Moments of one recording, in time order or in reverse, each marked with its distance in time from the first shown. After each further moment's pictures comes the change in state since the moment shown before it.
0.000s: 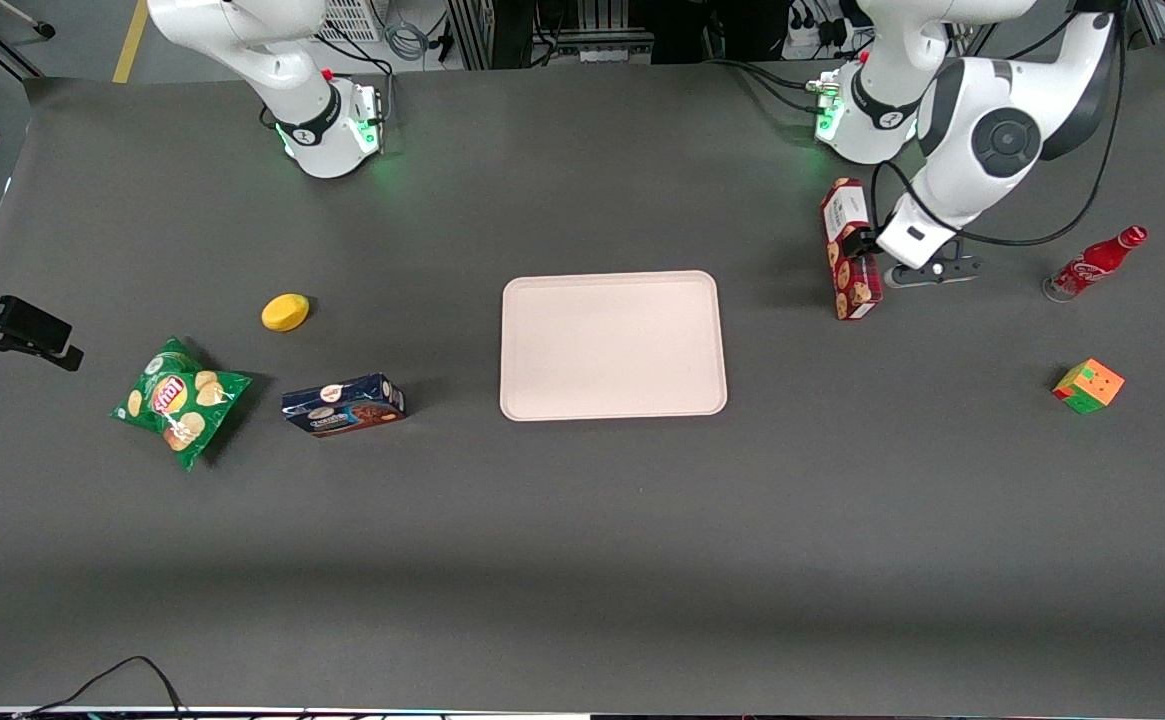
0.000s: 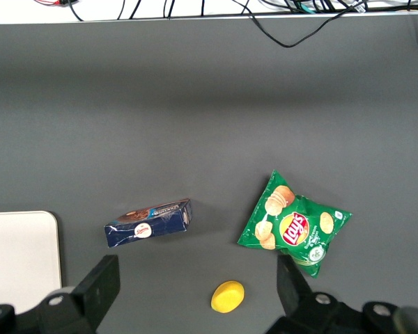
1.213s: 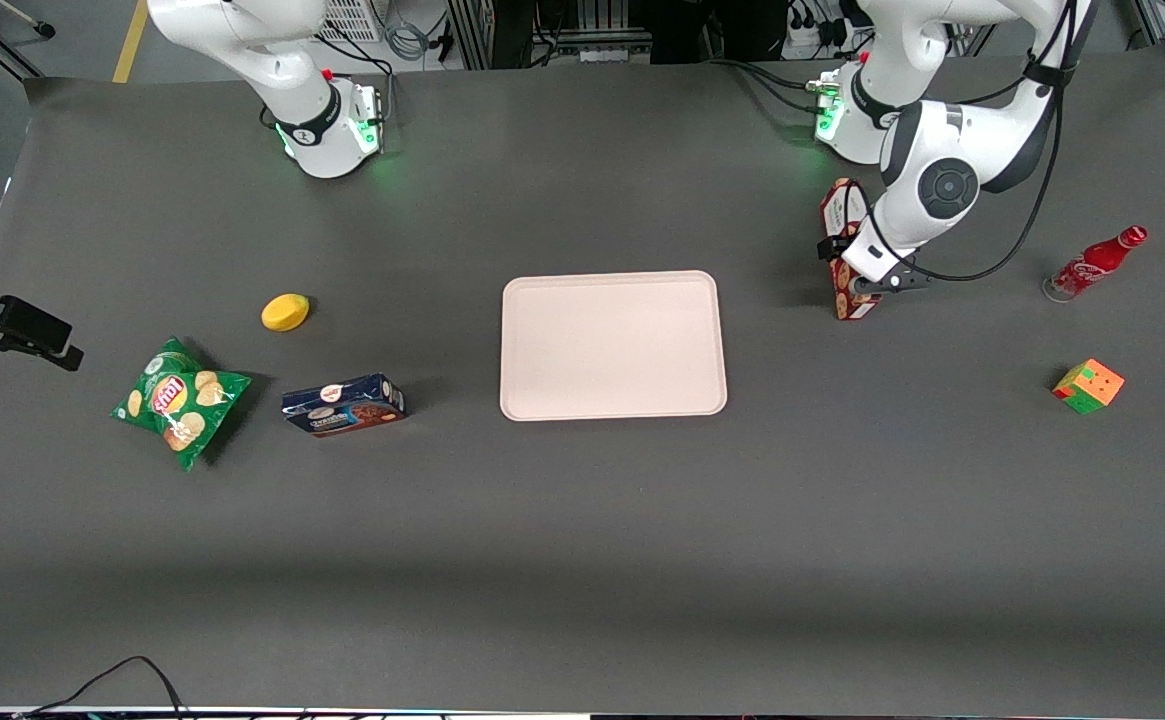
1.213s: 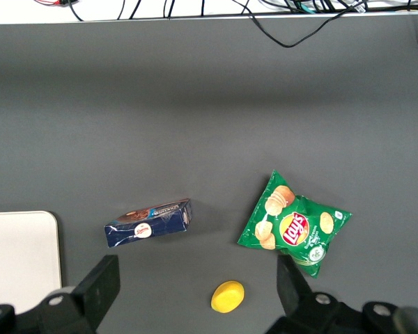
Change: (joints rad) arm -0.019 0.211 -0.011 -0.094 -0.006 0.200 0.004
